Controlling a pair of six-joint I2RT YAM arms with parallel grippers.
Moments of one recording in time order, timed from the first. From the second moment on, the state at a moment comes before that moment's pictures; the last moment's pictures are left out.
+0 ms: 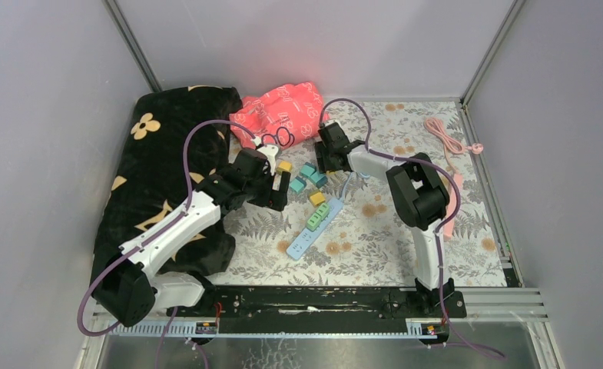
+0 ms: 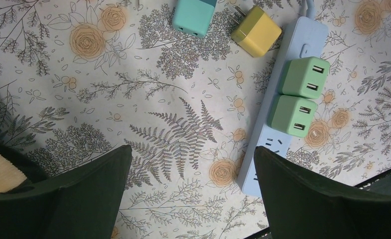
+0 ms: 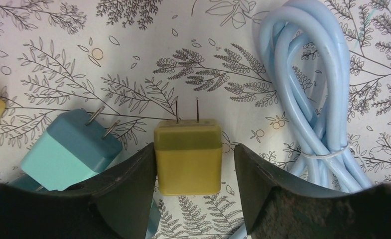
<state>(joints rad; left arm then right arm) -0.58 1.25 0.98 -0.58 0.00 -0.24 0.55 2.13 1.49 -0.27 0.22 0.23</state>
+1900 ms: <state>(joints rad) -0.80 1.17 0.90 -0.19 -0.11 -0.64 0.55 1.40 0.84 0.17 -0.10 0.99</state>
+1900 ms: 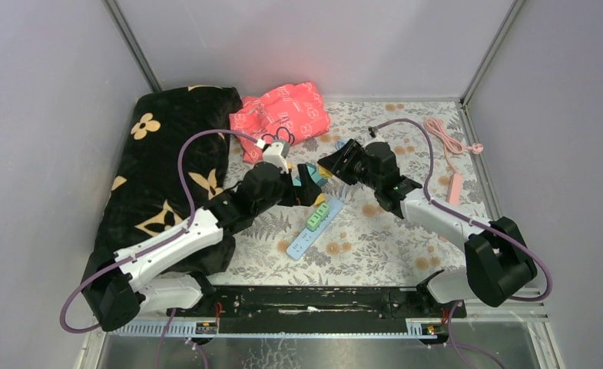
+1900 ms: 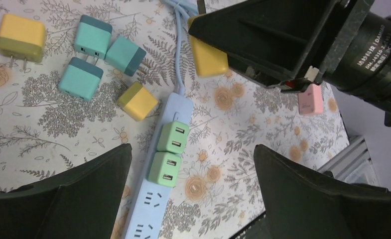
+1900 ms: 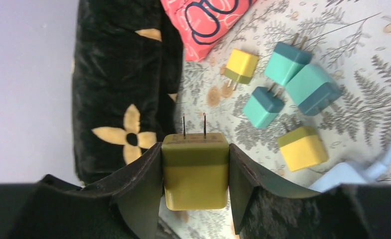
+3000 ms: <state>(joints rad) -0.95 1.31 0.75 0.32 -0.46 -0.56 0.57 1.32 0.67 0.36 -0.18 1.34</state>
